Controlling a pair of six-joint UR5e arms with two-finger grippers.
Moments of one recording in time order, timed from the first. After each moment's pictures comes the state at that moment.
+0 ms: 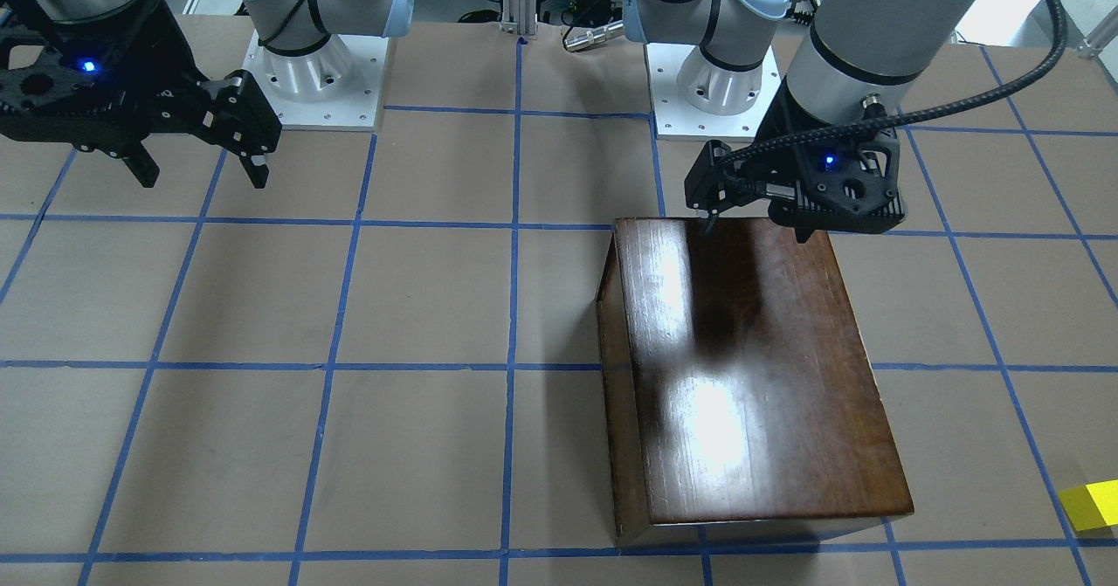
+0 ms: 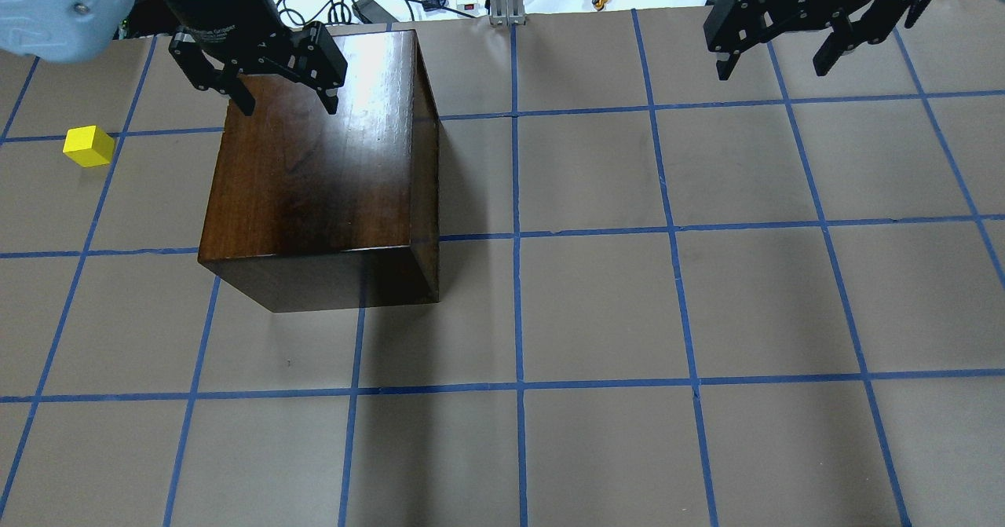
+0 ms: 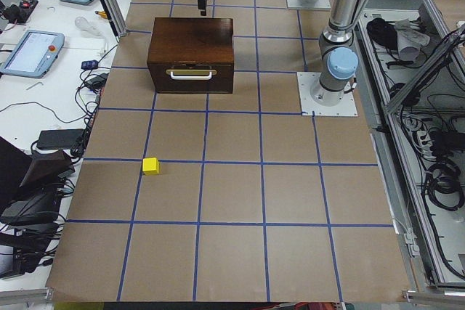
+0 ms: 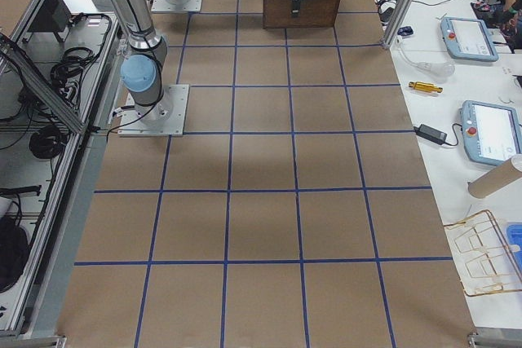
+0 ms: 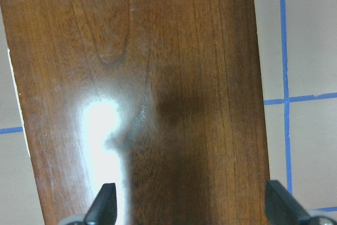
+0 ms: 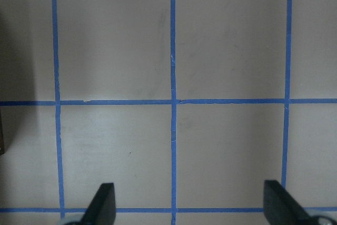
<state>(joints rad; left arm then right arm) -1.59 -1.71 -1.40 -1.61 1.56 0.03 1.54 -1.53 1.41 -1.53 -1.56 -0.04</state>
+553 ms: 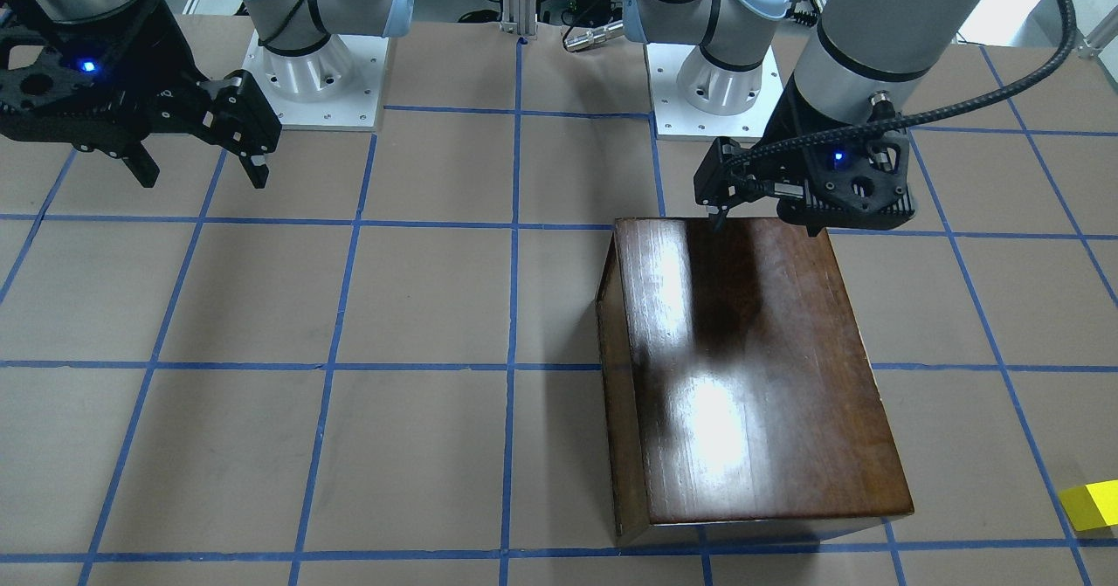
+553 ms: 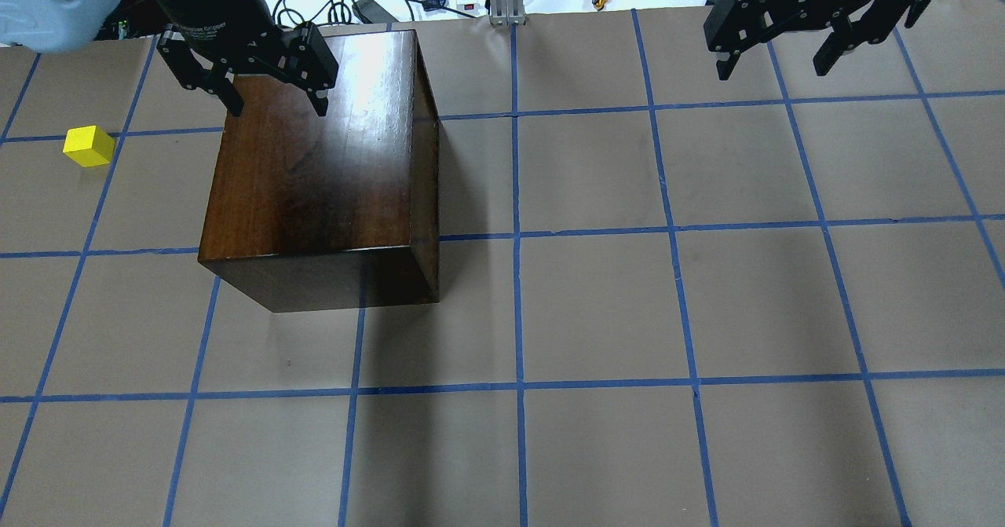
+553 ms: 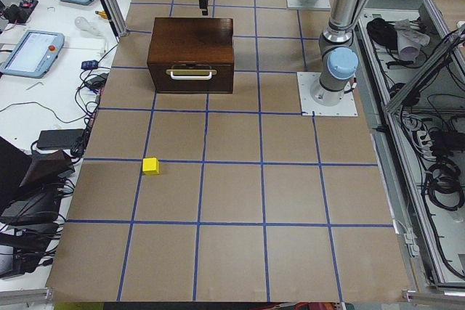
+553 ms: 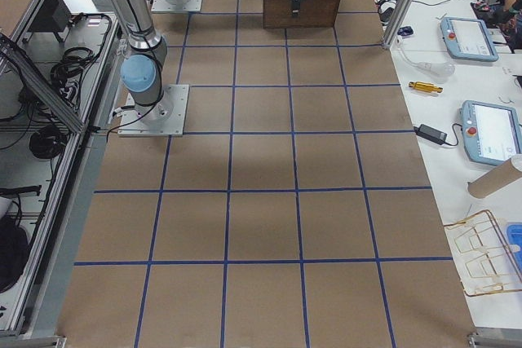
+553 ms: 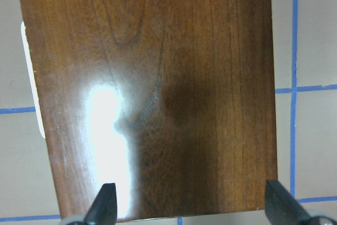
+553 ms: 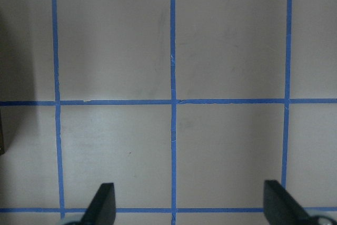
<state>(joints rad) -1.59 -1.71 -1.38 -1.64 1.59 0.03 1.54 -1.53 1.41 -1.53 -1.56 -0.04</state>
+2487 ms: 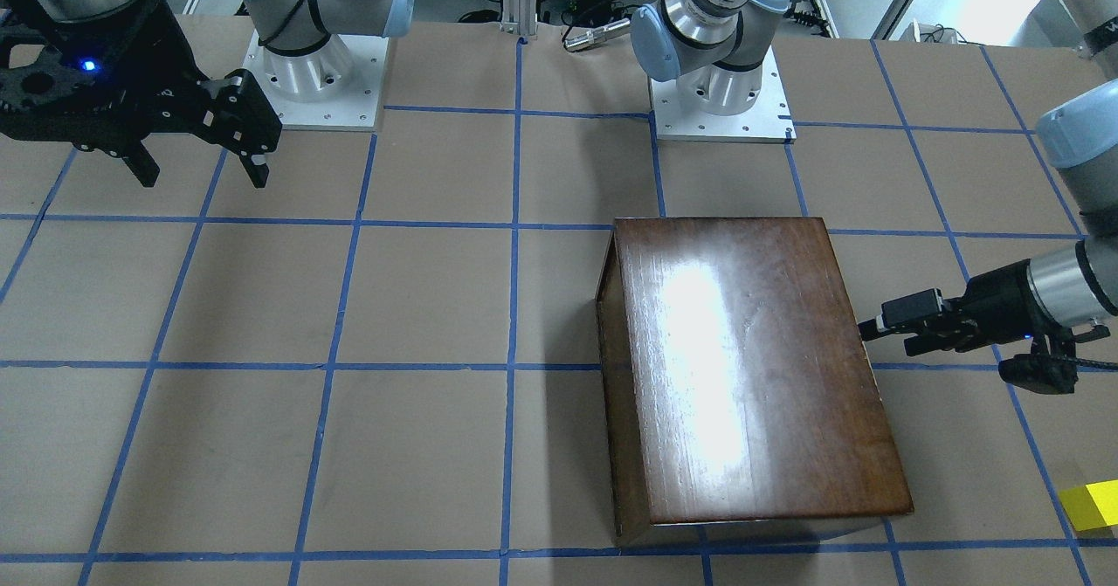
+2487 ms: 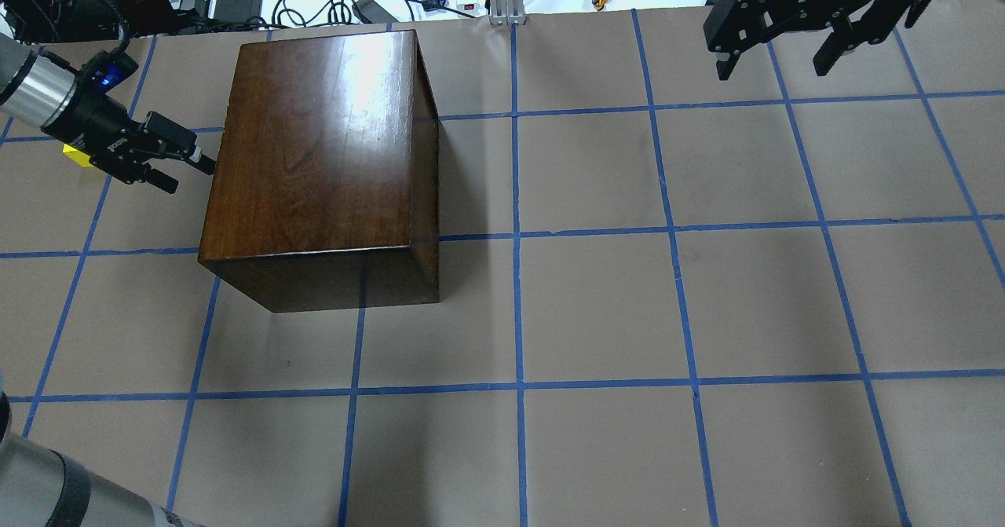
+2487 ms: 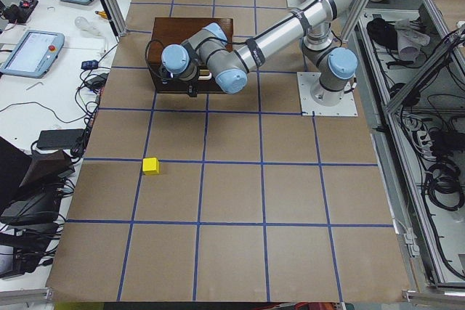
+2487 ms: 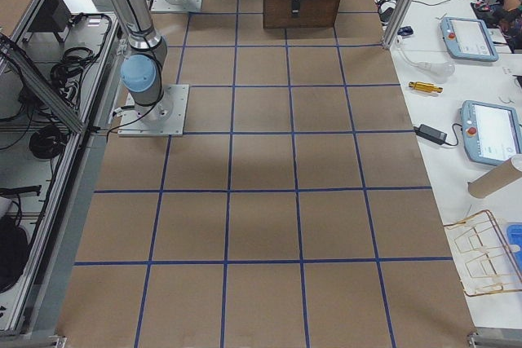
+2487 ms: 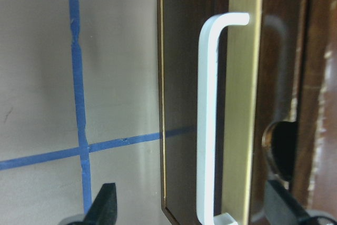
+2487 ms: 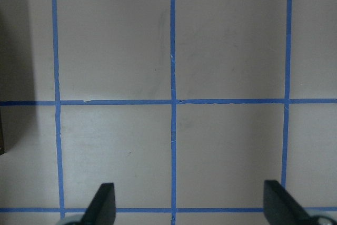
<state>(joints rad) -1.05 -1.95 -1.55 -1.54 1.20 0.62 1.54 -1.53 1.41 -1.53 -1.56 -0.04</state>
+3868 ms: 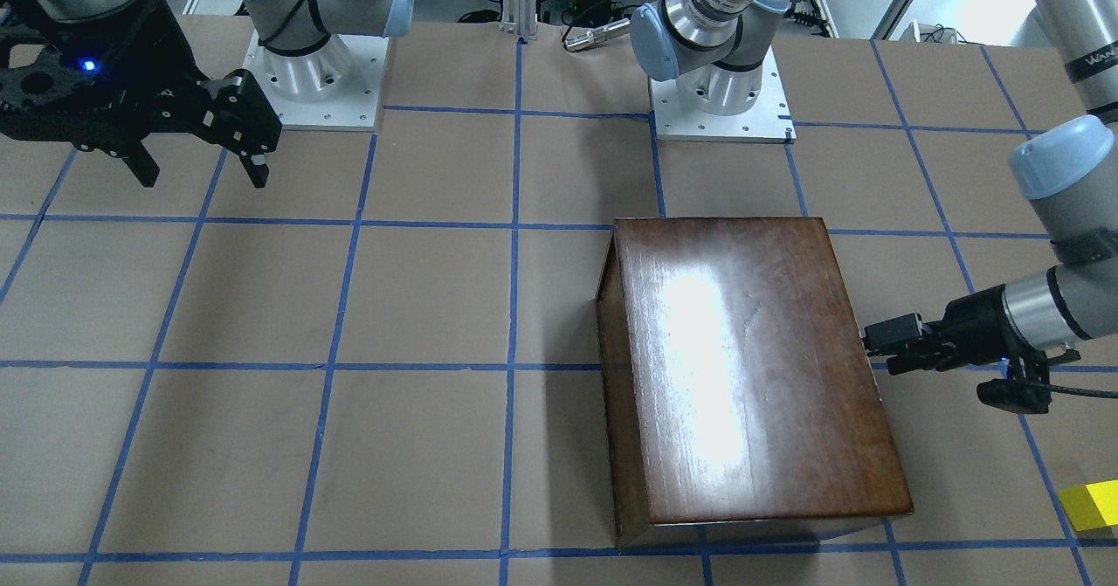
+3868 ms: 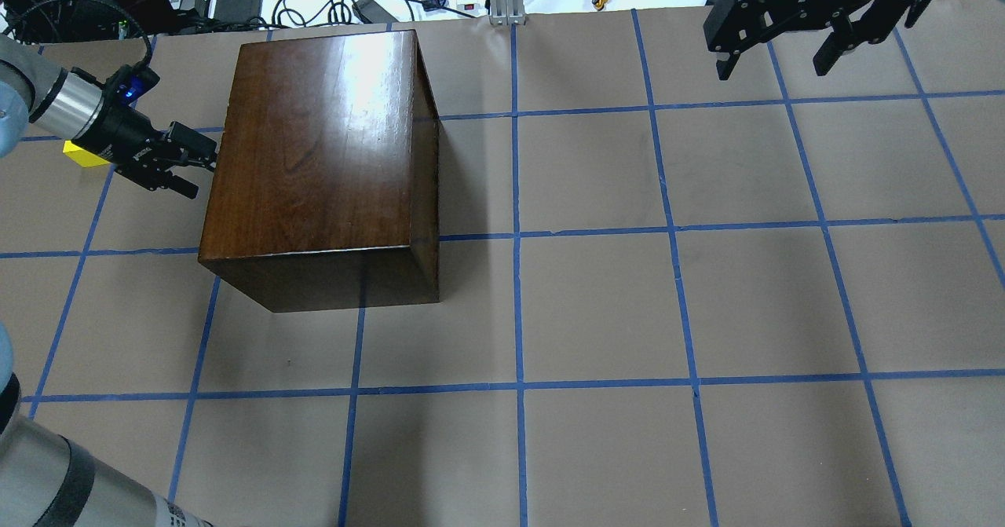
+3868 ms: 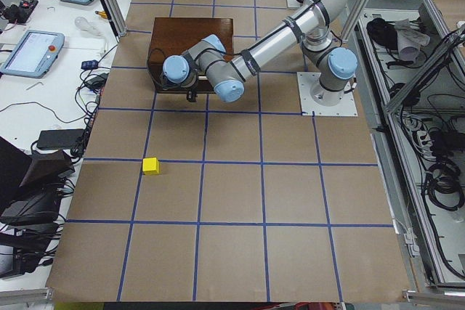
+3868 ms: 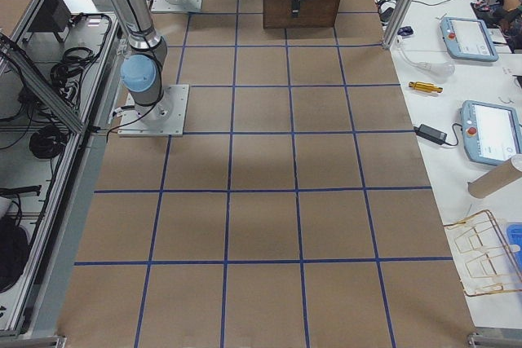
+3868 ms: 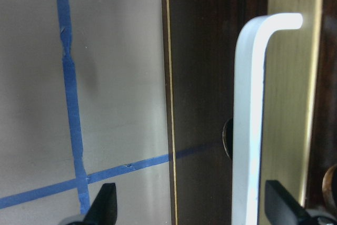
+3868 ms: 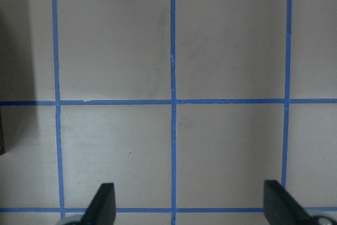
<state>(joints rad) -1.06 -2.00 -1.58 -1.46 1.17 0.59 1.54 -1.53 1.41 -1.53 -1.56 -0.04</state>
